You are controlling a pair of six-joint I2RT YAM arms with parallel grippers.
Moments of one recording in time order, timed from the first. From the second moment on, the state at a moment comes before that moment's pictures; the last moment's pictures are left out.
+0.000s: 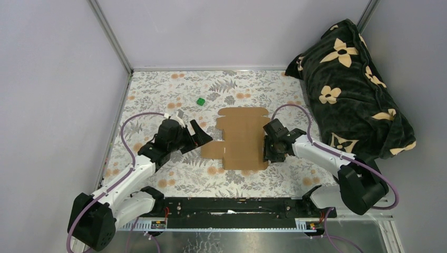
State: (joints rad) left arm -0.43 0.98 0.56 -0.19 0.23 -0.83; right arm 0.59 1.35 0.75 -0.64 0.04 0.66
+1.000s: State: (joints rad) left arm -0.44 1.18 0.86 -0.28 0.37 -0.67; right arm 0.61 1.54 1.20 -0.86 -0.03 0.42
